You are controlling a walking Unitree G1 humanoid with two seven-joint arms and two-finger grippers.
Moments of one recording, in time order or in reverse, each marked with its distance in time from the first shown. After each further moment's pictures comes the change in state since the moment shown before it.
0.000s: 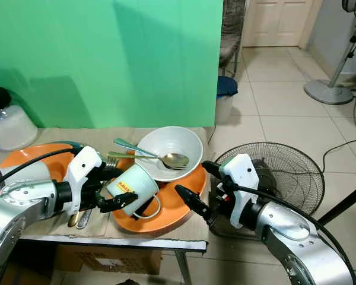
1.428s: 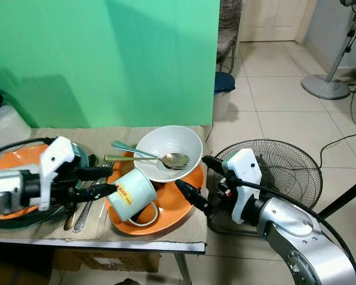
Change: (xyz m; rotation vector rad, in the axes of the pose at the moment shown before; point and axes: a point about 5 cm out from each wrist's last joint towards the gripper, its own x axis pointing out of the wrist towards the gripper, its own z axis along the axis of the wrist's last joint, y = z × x) left arm -0.049 0.005 0.025 0.104 -0.066 -0.083; right arm -0.001 -0.002 0.008 0.004 -0.035 0.004
